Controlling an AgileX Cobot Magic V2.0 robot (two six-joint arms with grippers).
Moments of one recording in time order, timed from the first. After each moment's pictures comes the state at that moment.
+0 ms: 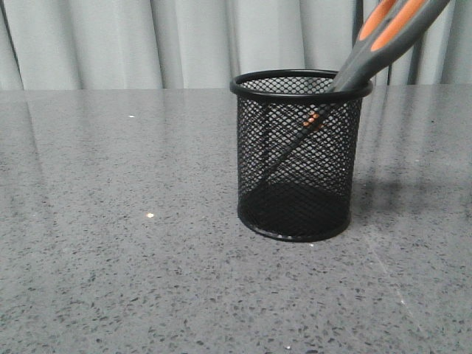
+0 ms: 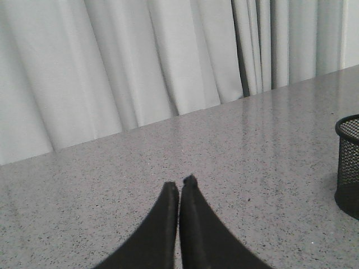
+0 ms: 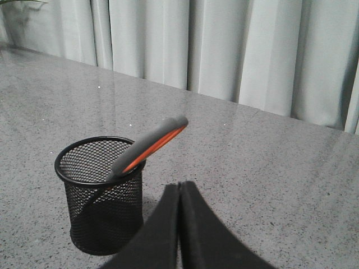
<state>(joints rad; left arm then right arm) -0.34 0.13 -0.25 -0.53 0.20 0.65 0.62 0.17 -0.38 -0.31 0.36 0.20</state>
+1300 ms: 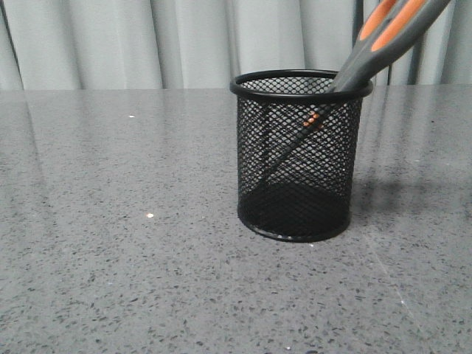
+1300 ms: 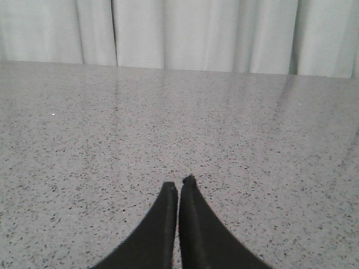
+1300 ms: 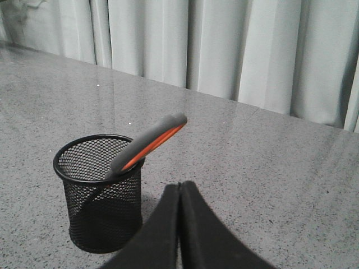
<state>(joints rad) -0.03 0.00 0.00 -0.09 0.16 0.02 0.62 0.17 -0.38 -0.31 0.36 0.20</state>
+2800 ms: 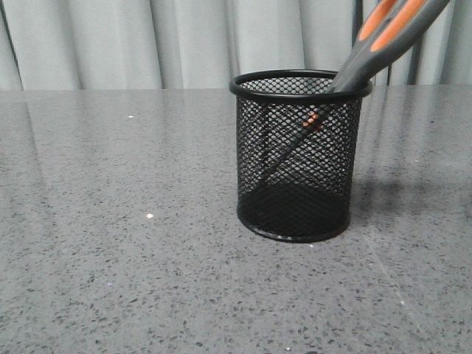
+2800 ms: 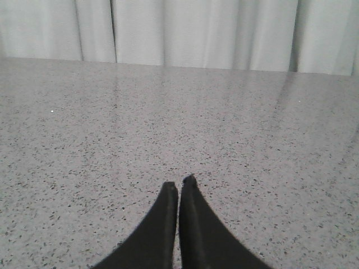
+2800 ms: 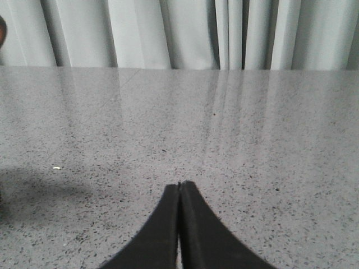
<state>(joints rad) -0.03 0.00 0.00 -0.09 0.16 0.02 0.09 0.01 0.01 0.05 0.08 -0.07</state>
